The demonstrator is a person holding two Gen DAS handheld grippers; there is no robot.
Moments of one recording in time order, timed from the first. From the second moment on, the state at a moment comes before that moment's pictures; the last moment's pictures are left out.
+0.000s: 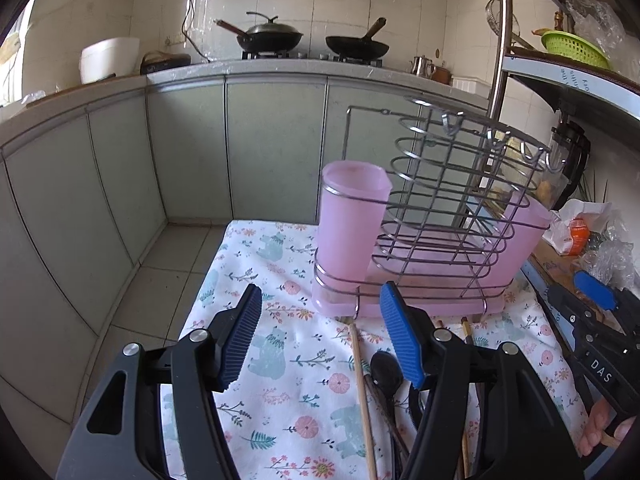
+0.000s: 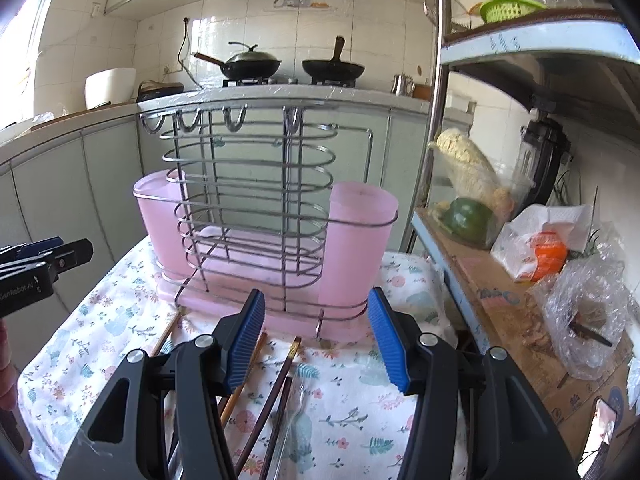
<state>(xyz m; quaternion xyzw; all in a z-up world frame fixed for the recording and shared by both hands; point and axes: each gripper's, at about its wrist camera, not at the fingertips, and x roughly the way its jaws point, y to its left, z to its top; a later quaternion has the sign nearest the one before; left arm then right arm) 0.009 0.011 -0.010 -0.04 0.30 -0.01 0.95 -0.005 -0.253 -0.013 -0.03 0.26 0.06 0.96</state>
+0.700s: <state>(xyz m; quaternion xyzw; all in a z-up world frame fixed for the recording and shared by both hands) 0.084 0.004 -0.089 -0.10 0.53 -0.09 0.84 0.031 -0.299 -0.053 0.13 0.44 0.13 0.88</state>
